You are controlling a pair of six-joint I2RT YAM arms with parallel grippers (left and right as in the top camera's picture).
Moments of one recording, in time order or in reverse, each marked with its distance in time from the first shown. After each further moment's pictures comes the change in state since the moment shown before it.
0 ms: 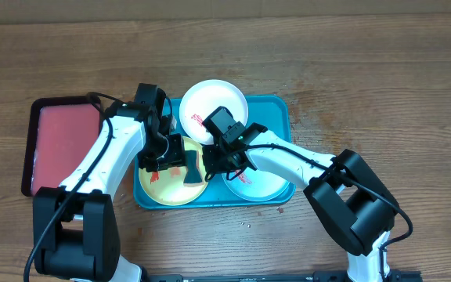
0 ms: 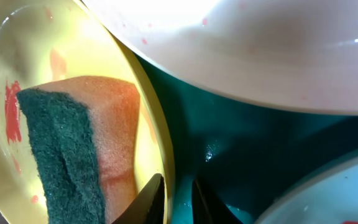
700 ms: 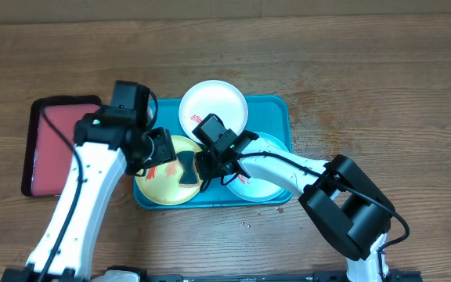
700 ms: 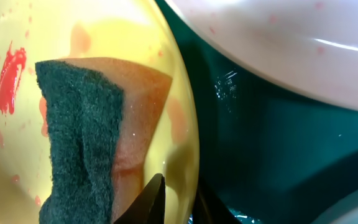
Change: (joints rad) left arm 0.000 -0.269 0.032 -0.105 -0.122 -0.171; right arm 0.064 0.000 -0.001 0.027 0.056 -0.053
